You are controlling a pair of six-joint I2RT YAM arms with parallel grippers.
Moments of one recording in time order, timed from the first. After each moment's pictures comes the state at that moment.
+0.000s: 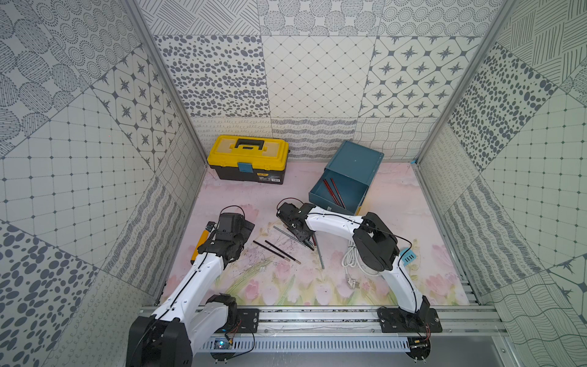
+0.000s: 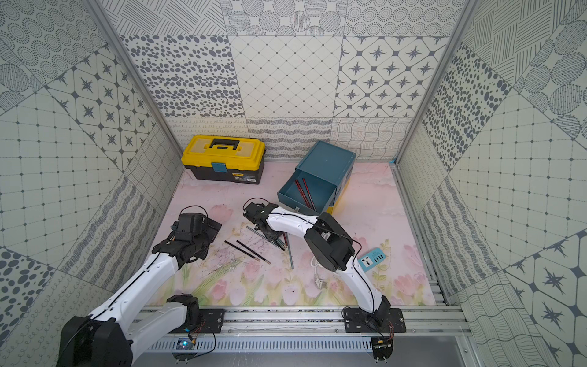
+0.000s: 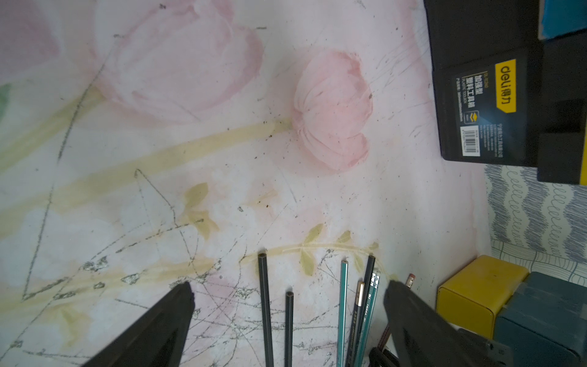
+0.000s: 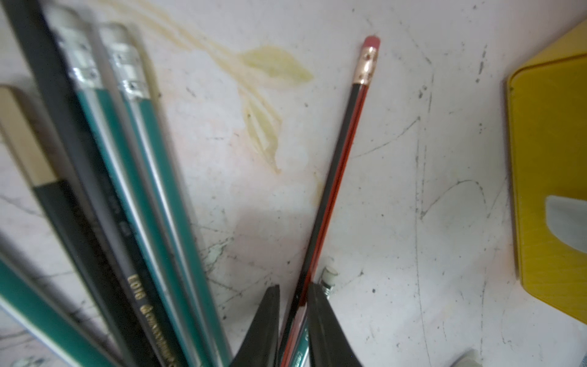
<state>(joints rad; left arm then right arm) -0.08 1.01 0.59 -0.47 -0.09 -1.18 0.95 2.27 1.79 -0.93 0.43 0.29</state>
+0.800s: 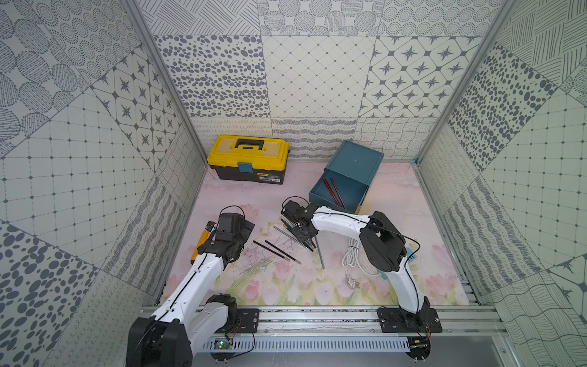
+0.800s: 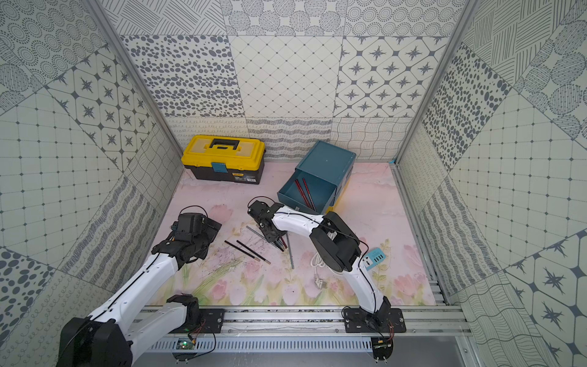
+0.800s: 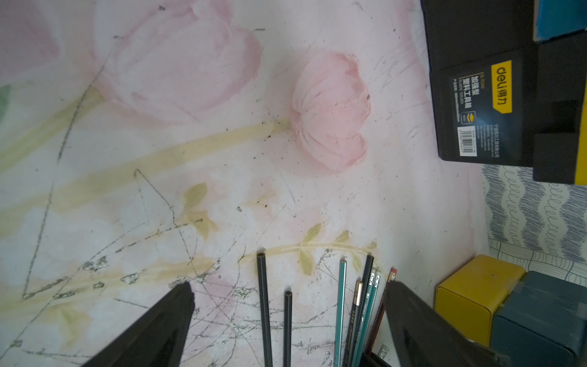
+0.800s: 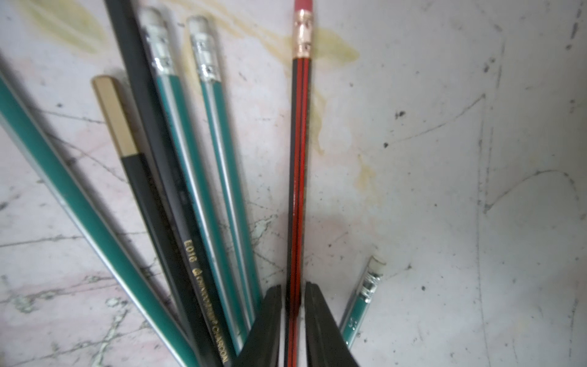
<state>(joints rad) -0.08 1.01 0.59 -0.47 -0.09 -1.18 0.93 2.20 1.70 -0.84 0.26 0.31</state>
